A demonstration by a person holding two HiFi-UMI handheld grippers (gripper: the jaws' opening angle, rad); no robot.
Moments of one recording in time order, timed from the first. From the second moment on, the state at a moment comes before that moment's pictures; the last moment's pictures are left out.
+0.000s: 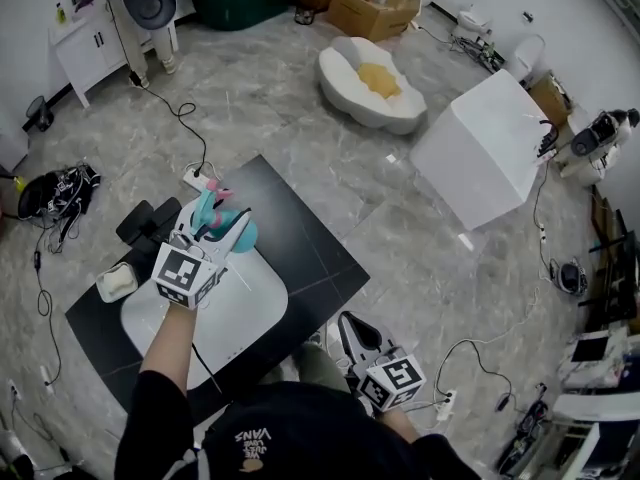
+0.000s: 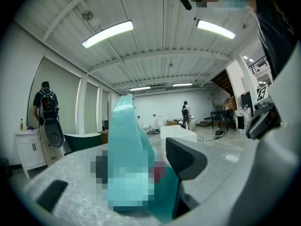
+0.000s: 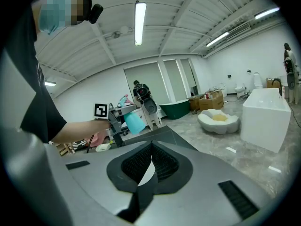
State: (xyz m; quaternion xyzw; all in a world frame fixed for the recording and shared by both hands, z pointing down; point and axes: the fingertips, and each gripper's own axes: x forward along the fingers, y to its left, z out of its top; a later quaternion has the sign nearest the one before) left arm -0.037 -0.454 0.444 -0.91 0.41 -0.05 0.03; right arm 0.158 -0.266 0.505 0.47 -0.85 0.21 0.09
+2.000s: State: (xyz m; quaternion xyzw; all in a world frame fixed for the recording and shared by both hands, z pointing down) left arm -0.034 -0.584 0.573 -0.85 0.49 -0.18 0.05; right arm 0.172 -0.388 0.536 0.39 -0.88 0.24 0.13
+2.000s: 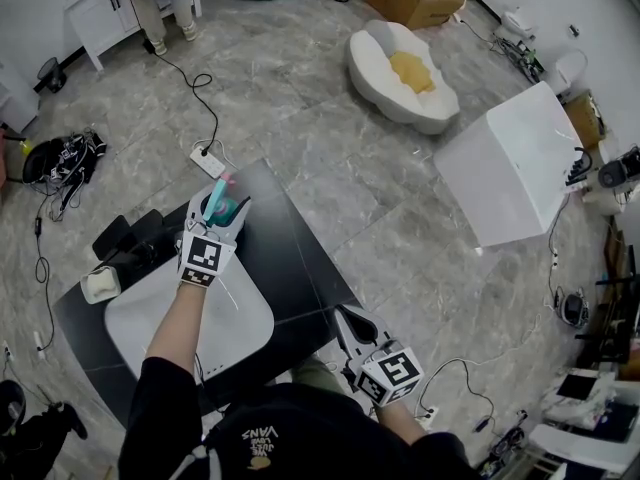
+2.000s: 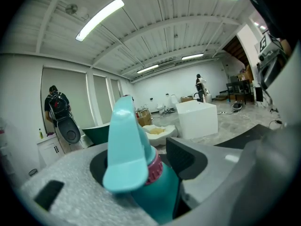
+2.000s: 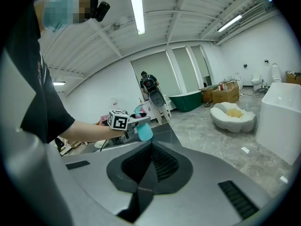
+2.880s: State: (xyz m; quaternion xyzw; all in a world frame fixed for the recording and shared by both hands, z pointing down) left arm -0.052 -0.535 0.566 -0.85 0.51 -0.16 0.01; right arm 0.164 -0.362 0.519 0.39 -0.89 0.22 0.11
